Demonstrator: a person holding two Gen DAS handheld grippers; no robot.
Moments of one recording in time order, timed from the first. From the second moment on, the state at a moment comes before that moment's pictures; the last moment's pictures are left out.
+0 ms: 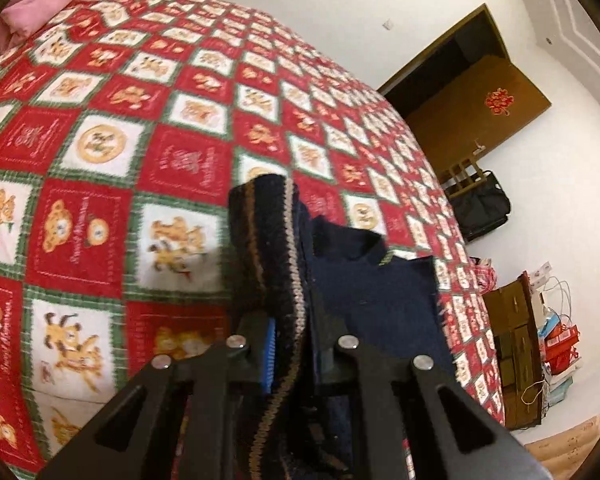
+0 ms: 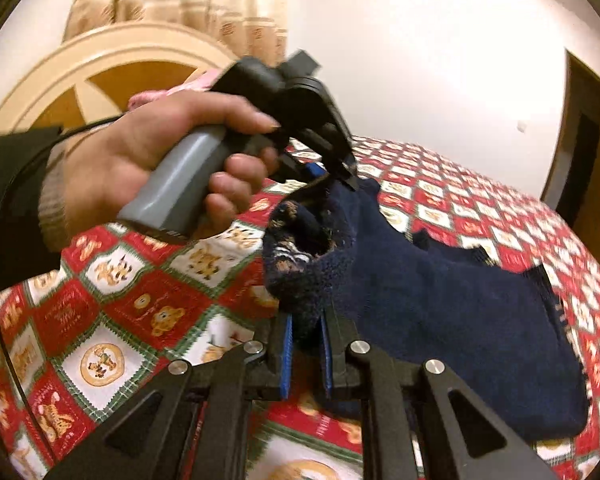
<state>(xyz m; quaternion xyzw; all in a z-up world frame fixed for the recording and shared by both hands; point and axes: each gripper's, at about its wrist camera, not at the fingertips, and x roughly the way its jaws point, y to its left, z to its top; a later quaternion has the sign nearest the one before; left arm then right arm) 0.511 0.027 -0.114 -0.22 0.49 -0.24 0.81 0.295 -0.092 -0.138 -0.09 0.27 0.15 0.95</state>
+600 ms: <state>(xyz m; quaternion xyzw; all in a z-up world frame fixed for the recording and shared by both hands) 0.513 -0.115 -0.081 -0.19 0.46 -0.30 0.81 0.282 -0.257 -0.119 0.09 0.29 0.09 0.95</state>
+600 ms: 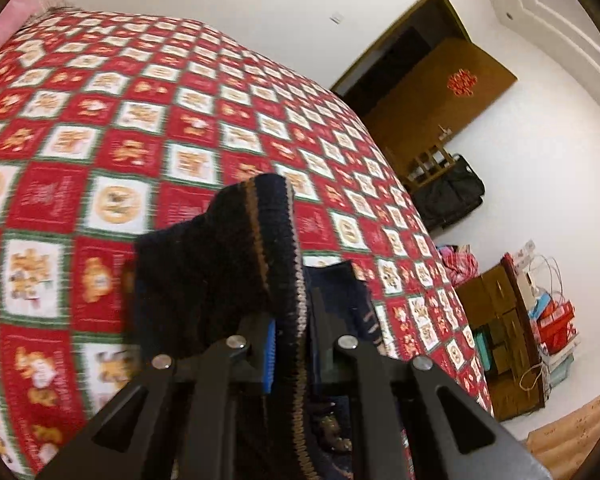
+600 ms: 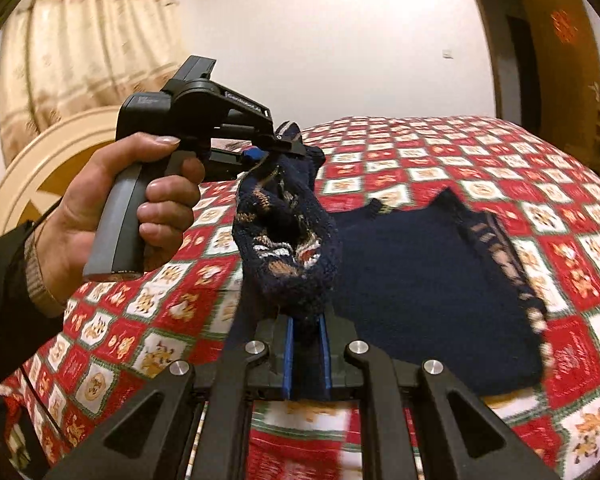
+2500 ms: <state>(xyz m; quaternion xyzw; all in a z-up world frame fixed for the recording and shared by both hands) 0.377 -0.171 -0.170 0.03 0.41 -0.25 0.87 0.385 -0.420 -0.143 0.20 0.41 -0.04 0.89</state>
